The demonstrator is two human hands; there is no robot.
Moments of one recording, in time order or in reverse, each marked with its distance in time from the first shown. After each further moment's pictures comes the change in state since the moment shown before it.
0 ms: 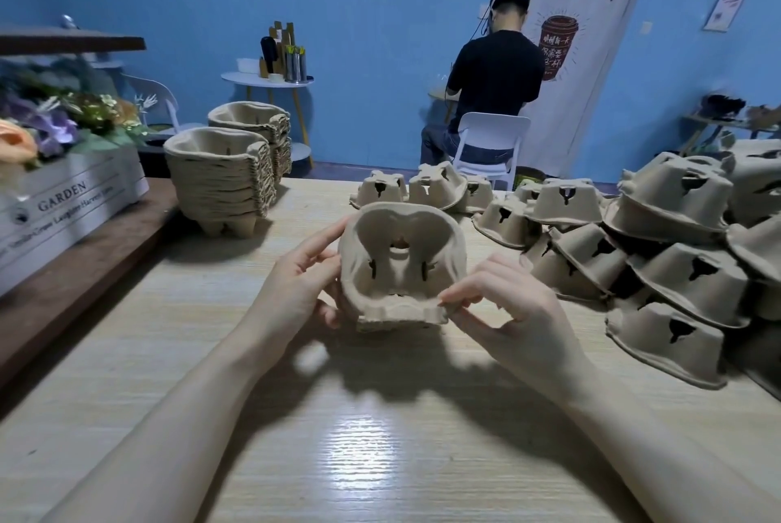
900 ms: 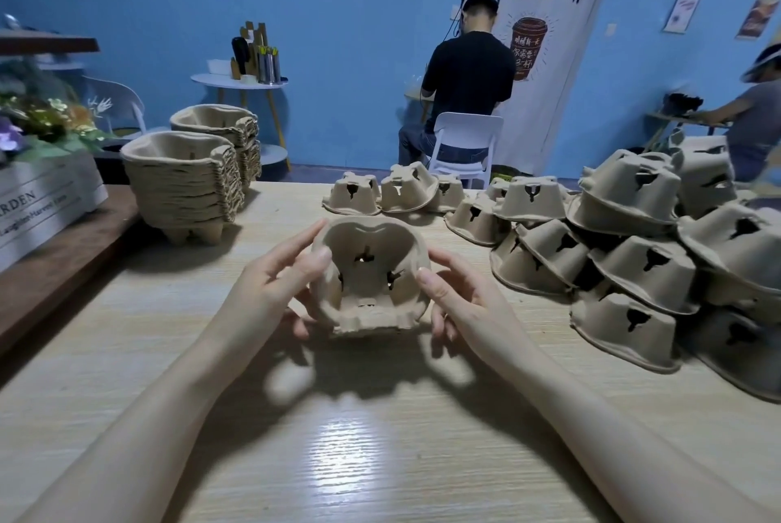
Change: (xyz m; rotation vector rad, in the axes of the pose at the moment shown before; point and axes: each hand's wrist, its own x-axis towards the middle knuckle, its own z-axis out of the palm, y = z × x) left_hand -0.008 0.008 0.005 0.077 -0.057 0.009; right_hand 0.002 -0.004 0.009 0.662 -0.044 0.752
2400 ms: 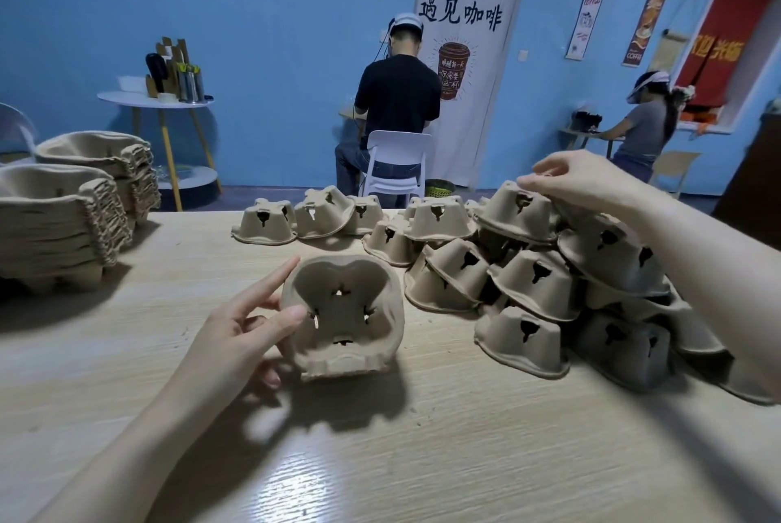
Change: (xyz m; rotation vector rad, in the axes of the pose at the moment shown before) left_hand 0.014 -0.006 0.063 0.079 -0.025 0.083; right_hand 0.056 -0.087 -0.255 -1.065 0.334 0.364
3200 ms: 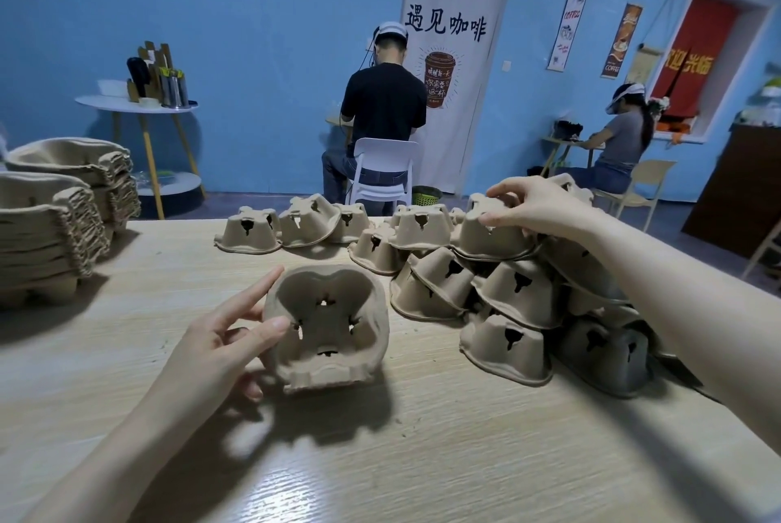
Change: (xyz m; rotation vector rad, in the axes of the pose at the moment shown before) left_hand 0.000 0.000 0.000 -0.026 -0.014 -0.023; right_hand 0.000 -0.007 0.025 0.070 -0.085 -0.130
